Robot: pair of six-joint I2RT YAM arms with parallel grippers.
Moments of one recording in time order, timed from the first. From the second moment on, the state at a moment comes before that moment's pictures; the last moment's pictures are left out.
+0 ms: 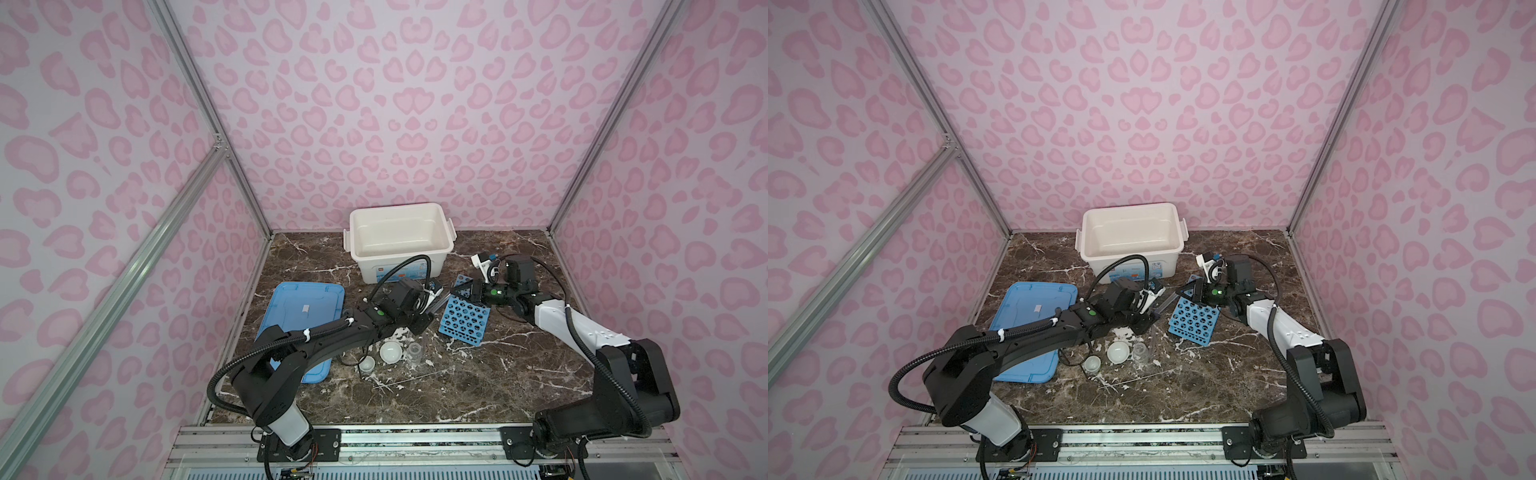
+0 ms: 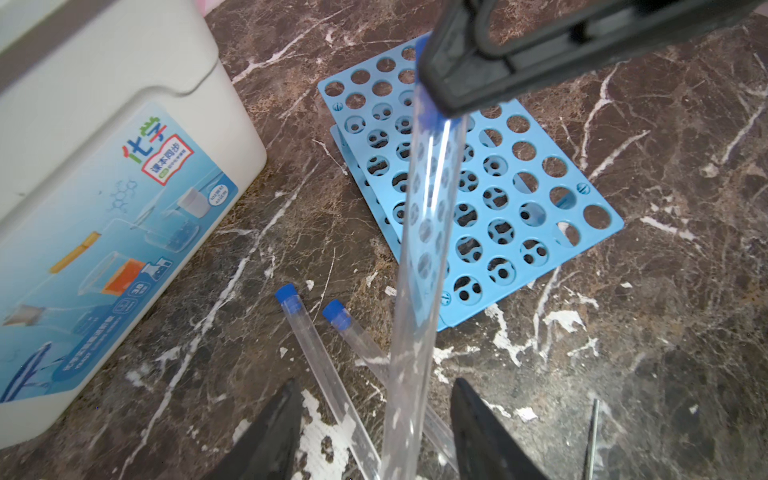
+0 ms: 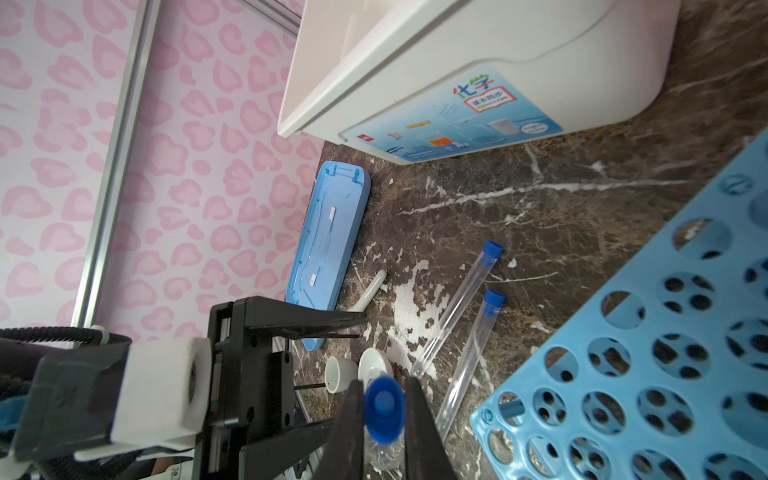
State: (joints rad) left arm -0.83 1.61 1.04 -0.15 -0.01 0.10; right arm 0.19 1.45 0.88 -0.09 -0.83 0.53
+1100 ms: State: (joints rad) left arm -0.73 1.61 1.02 -0.19 -0.13 -0.19; right arm 0.48 1.24 1.02 -0.43 0.22 0.12
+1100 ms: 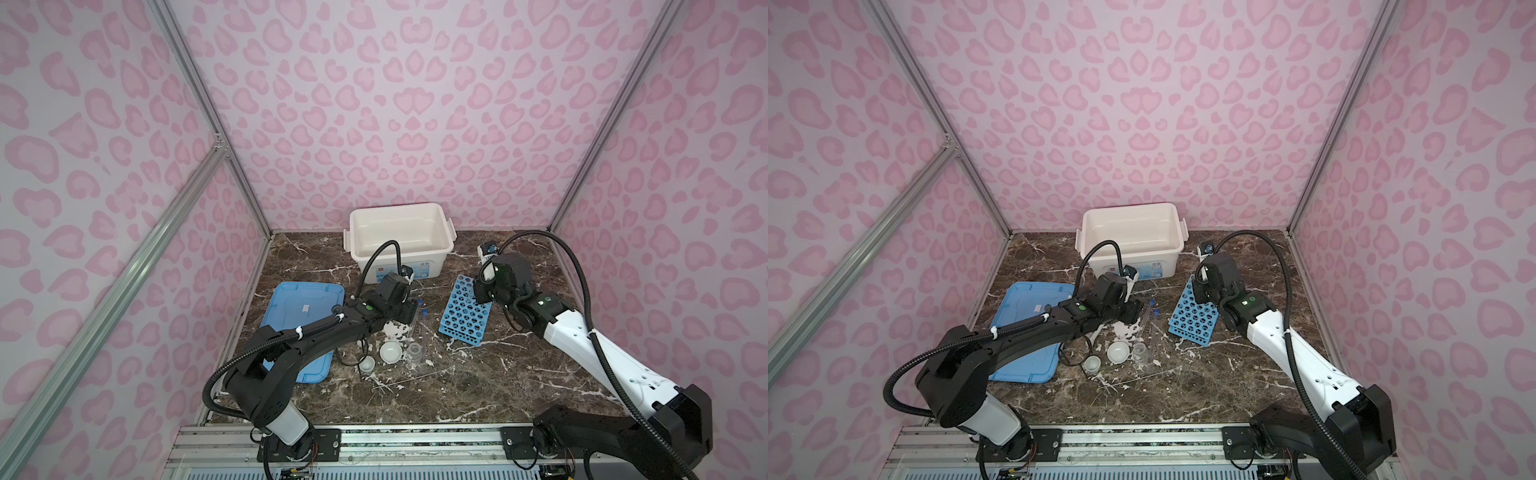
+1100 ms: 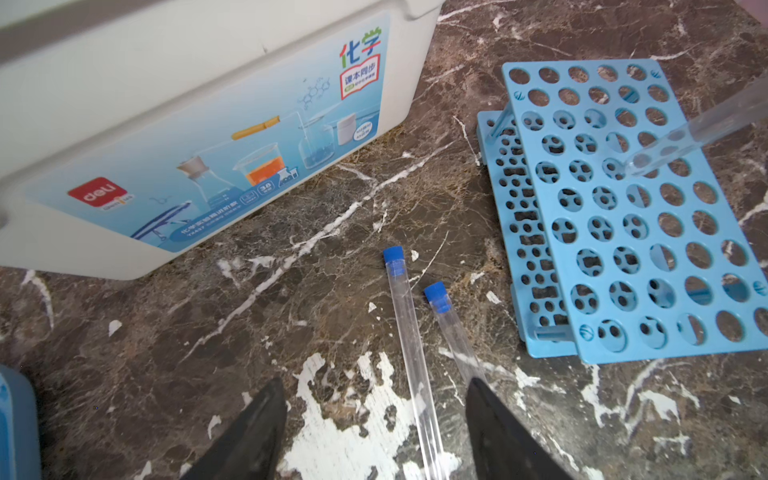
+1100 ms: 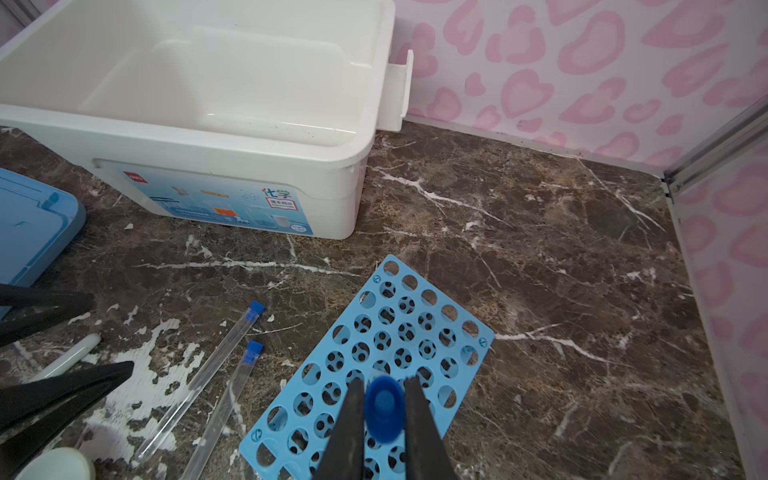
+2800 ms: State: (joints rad) left arm -0.75 1.69 1.04 -0.21 -0.09 -0.19; right arm 0.50 1.38 1.00 -0.36 0.16 0.13
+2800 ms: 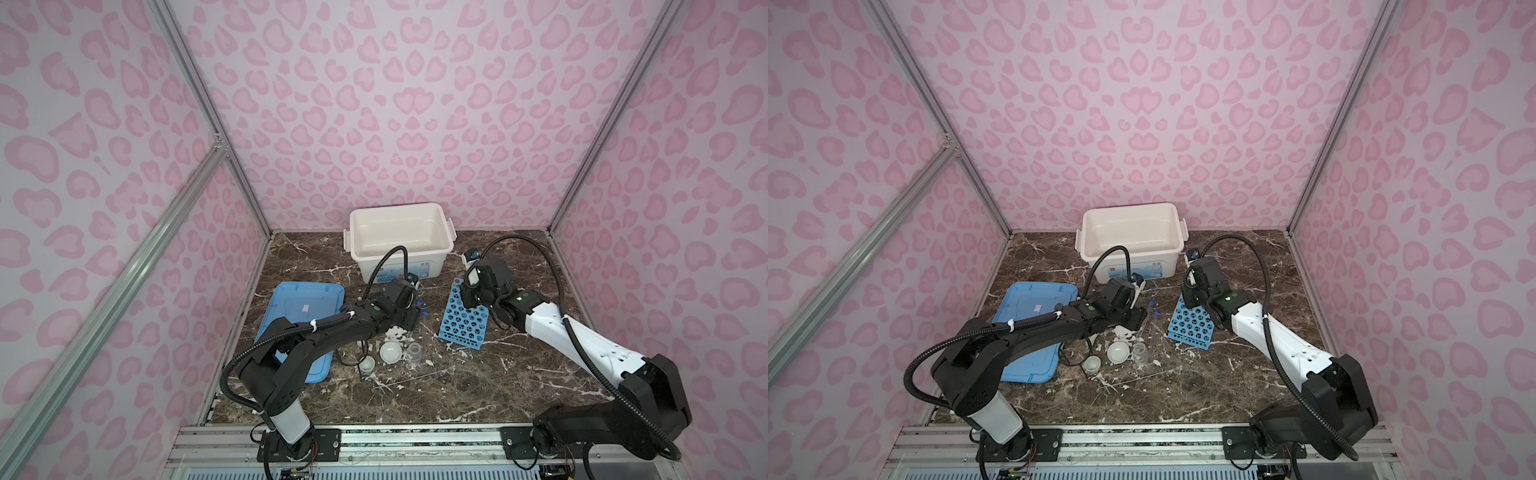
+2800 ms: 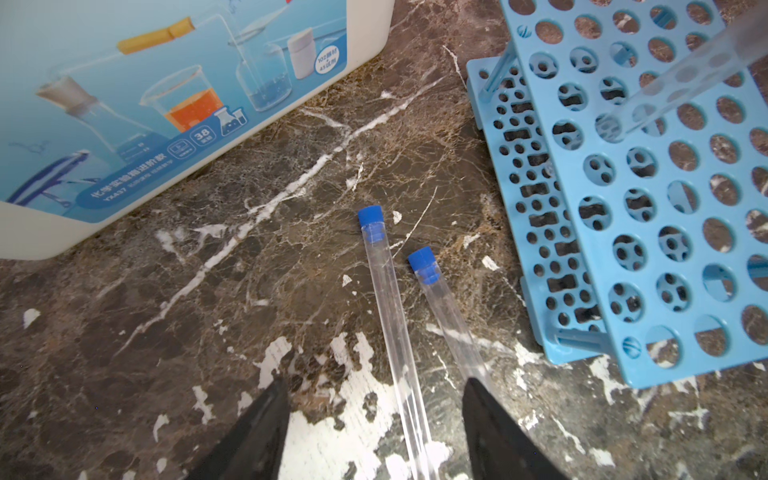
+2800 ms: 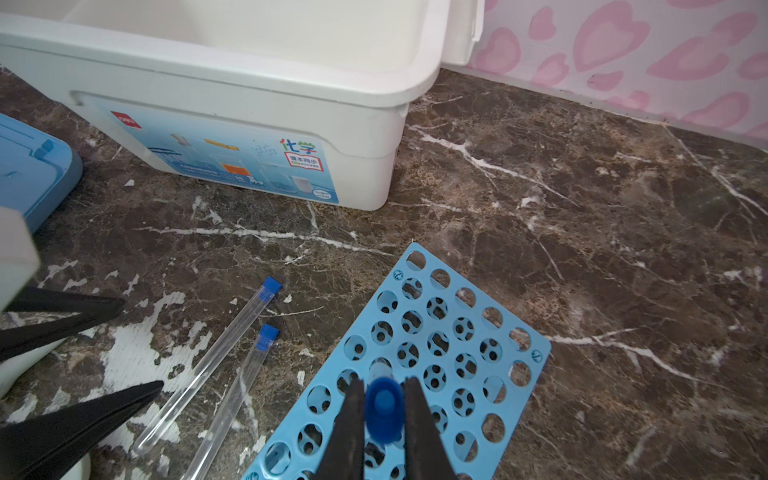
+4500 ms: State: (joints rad) left arm -0.75 1.72 1.04 -0.22 -0.09 -0.19; right arm 0.51 1.46 1.08 -0.41 0.19 0.12
